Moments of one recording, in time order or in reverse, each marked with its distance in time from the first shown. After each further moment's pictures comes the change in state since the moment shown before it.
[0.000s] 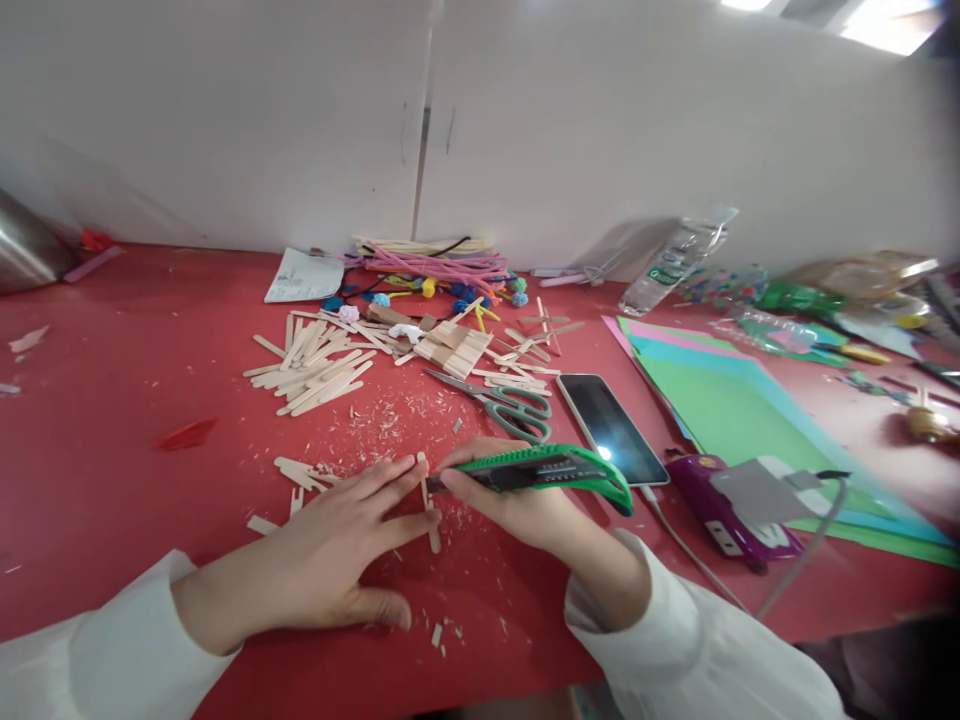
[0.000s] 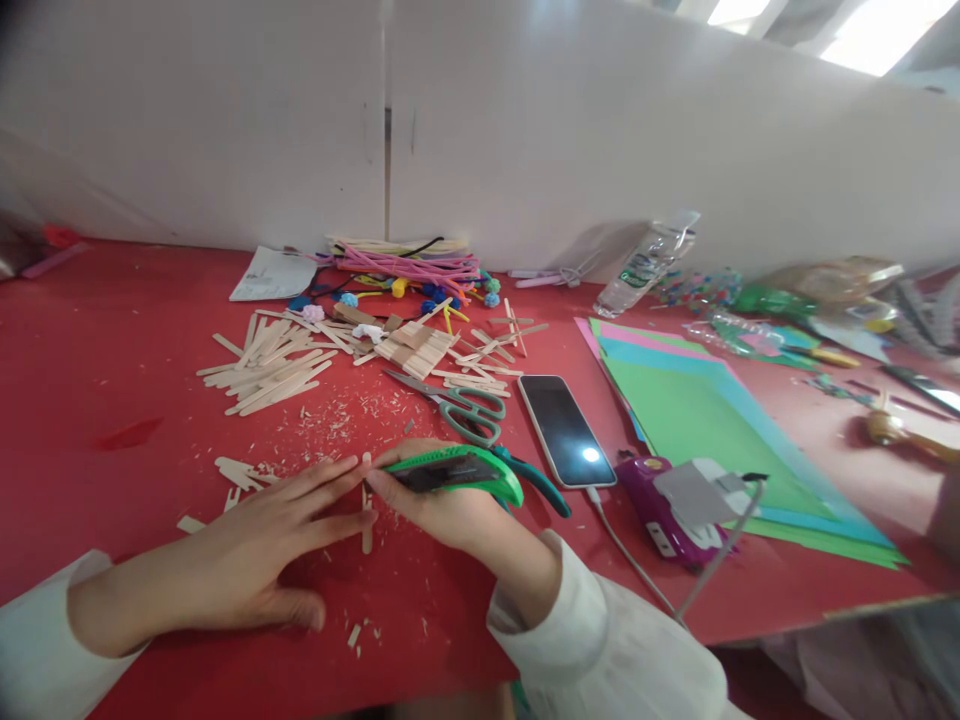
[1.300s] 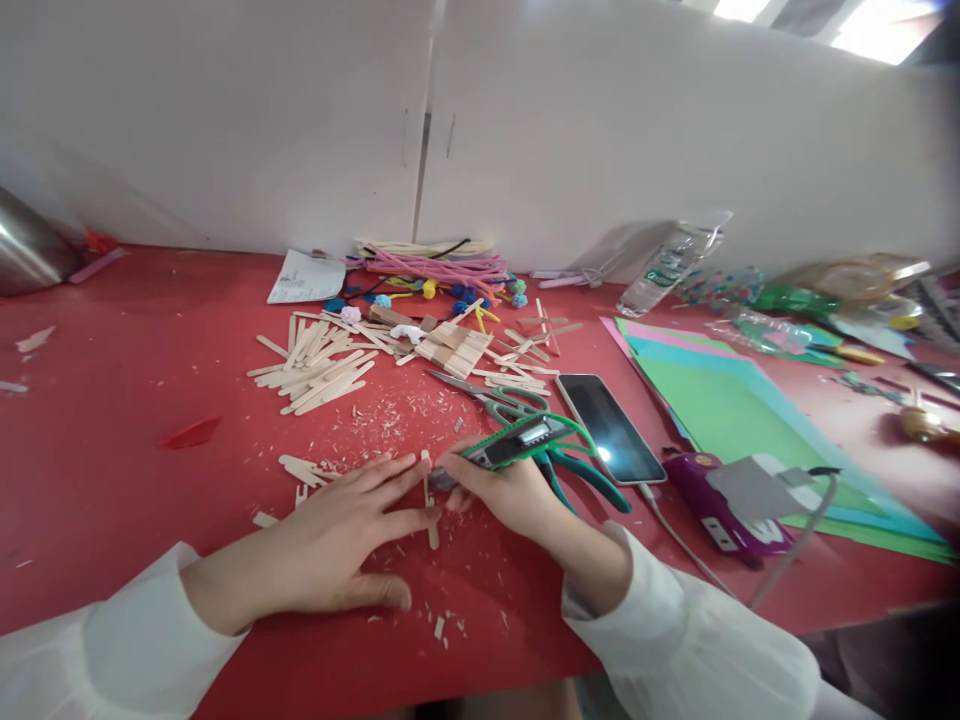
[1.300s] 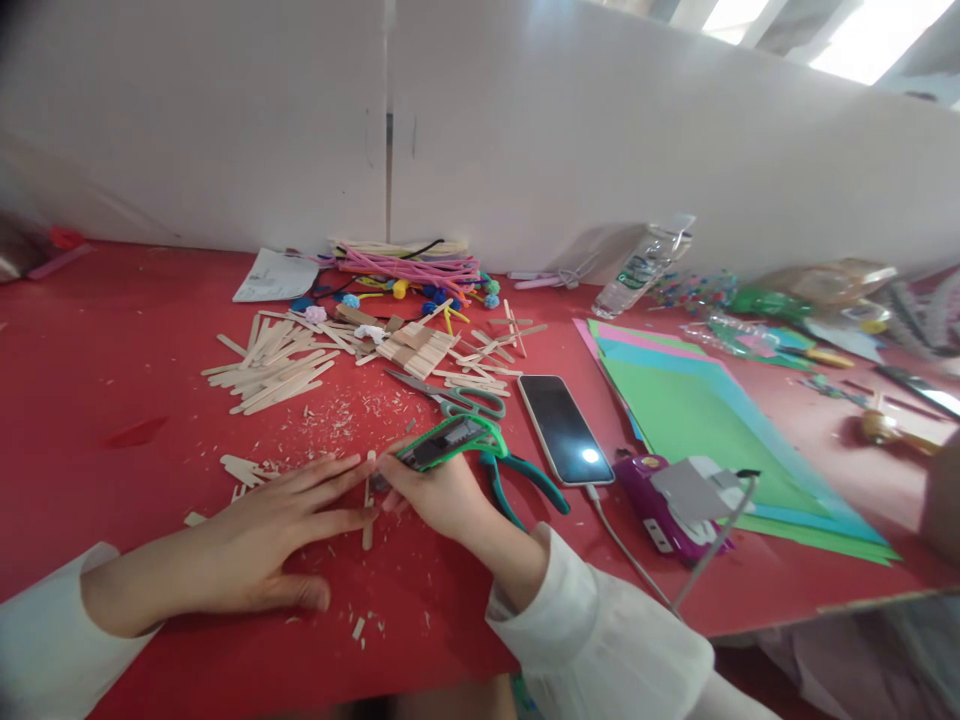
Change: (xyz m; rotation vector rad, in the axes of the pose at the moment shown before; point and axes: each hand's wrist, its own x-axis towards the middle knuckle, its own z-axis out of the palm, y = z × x) left_hand 0.002 0.002 -0.009 -0.050 -0.044 -0.036; right_hand 0.001 0.012 0.024 0.468 0.042 0.400
